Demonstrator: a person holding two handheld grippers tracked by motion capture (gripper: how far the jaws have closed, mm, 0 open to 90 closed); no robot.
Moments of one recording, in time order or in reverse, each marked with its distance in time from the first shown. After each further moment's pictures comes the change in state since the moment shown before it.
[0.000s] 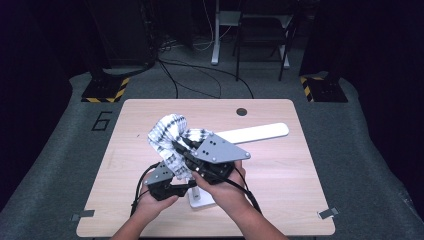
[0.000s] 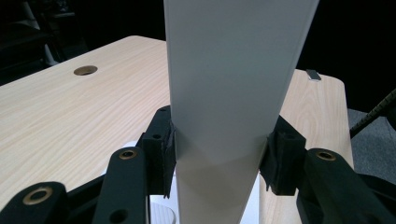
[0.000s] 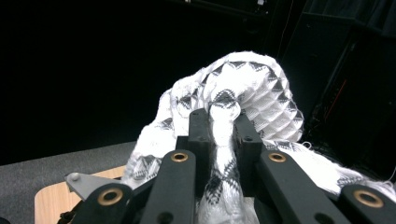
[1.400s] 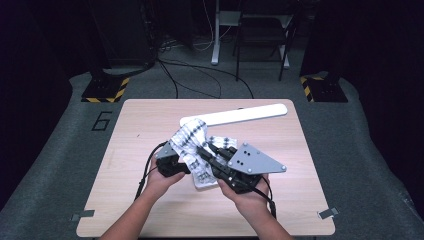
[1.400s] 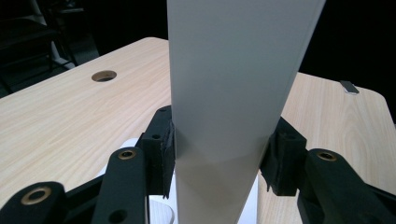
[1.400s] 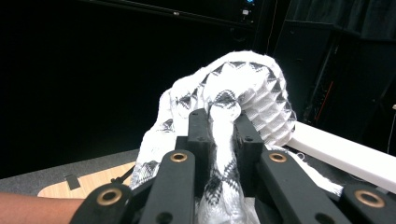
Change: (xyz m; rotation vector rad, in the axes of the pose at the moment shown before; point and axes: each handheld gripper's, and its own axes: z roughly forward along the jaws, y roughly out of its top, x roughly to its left) left arm 0.051 0.016 0.036 0.013 0.005 -0.027; right arm -0.016 -0.020 -0.048 -0.058 -0.034 0.040
